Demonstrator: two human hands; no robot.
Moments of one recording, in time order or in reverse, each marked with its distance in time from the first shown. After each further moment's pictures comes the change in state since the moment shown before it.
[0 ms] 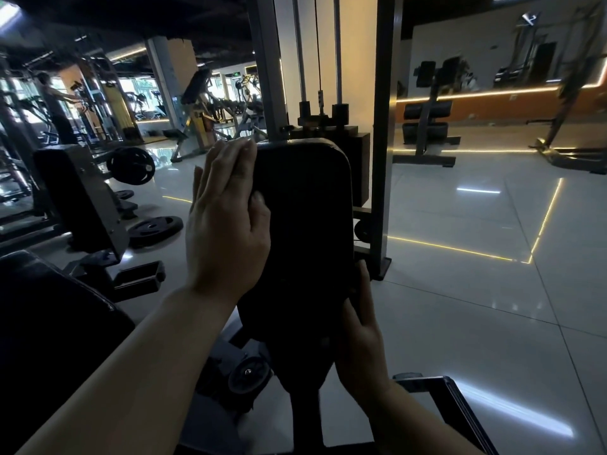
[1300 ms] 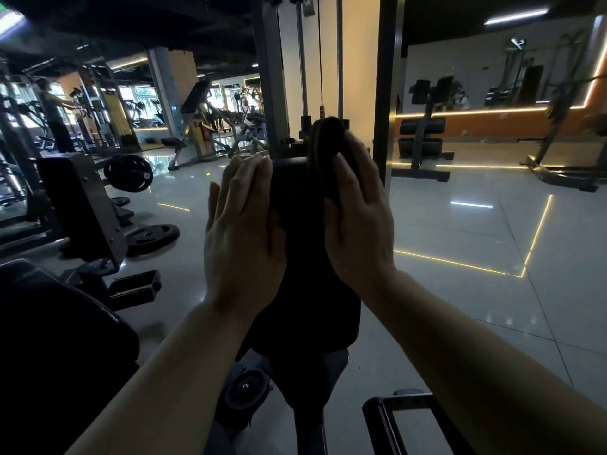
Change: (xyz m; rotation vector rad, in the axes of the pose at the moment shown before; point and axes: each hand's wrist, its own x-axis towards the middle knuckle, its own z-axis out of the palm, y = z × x) left_hand 0.000 0.001 0.004 0.010 -0.010 0.035; right_hand 0.166 -0.017 -0.023 -0.010 0.220 -0.084
